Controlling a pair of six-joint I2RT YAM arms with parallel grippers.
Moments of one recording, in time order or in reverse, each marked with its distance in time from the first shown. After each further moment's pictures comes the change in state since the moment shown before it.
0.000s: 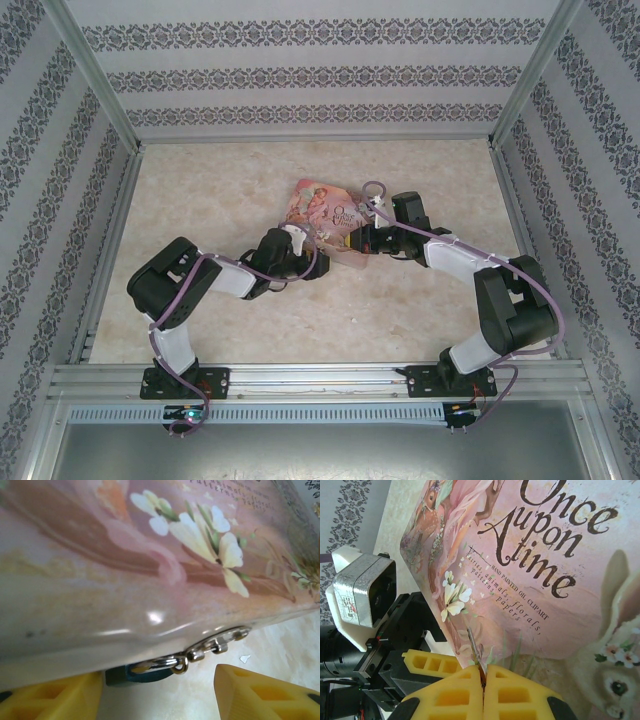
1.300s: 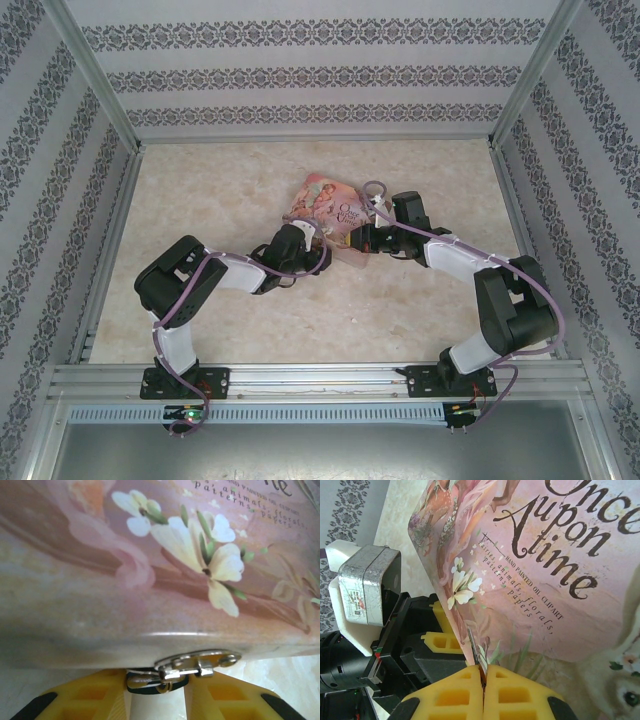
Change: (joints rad) left arm -0.050 0.032 0.107 -0.114 -0.148 0.001; right arm 0.000 -0.004 0.000 0.006 0.017 0.000
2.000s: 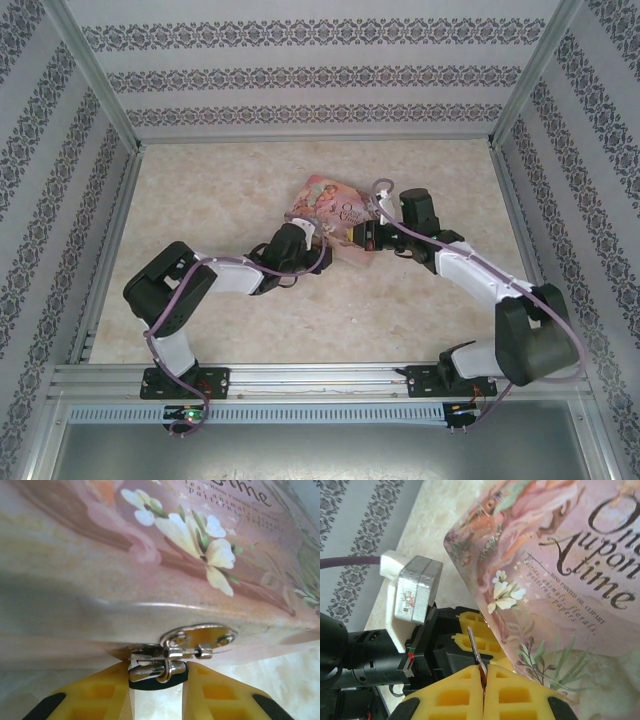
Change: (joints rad) left arm -0.021 -0.092 0.000 -0.084 -0.002 -0.082; right arm 0.013 -0.189 -0.011 -0.053 0.024 0.002
